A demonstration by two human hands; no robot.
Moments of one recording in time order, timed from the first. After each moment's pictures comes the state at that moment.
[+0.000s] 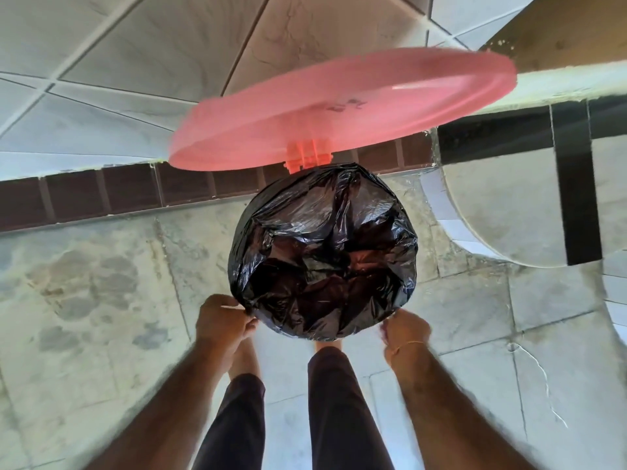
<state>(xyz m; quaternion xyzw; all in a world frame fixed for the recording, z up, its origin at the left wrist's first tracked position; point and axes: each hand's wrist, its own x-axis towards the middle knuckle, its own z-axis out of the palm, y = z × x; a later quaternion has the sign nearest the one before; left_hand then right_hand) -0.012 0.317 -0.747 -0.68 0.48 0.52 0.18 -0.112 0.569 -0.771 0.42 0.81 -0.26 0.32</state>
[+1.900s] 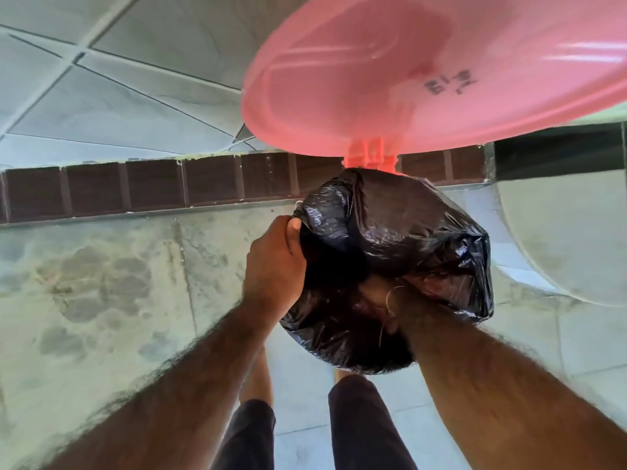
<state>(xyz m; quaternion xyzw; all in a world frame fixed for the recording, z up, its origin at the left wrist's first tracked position) -0.095 0.295 -0.759 -0.40 0.81 0.44 0.04 -0.165 0.467 -0.850 0.02 0.78 -0.12 0.62</state>
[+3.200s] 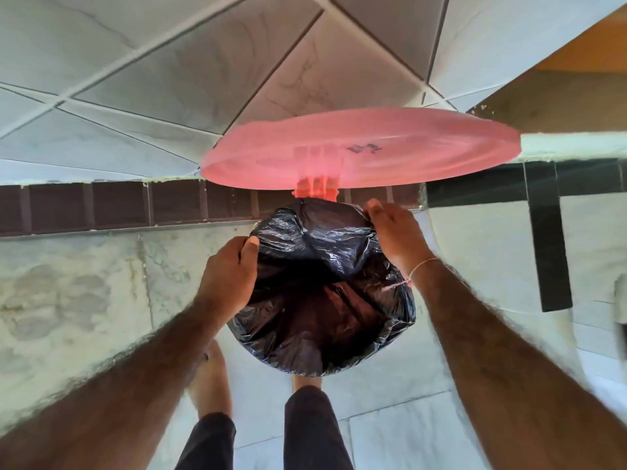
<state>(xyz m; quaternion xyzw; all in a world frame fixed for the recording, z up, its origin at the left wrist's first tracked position) -0.103 0.288 -0.749 -0.39 0.79 0.45 0.10 -0.281 0.475 -0.716 -0.05 0.91 -0.27 0.31</state>
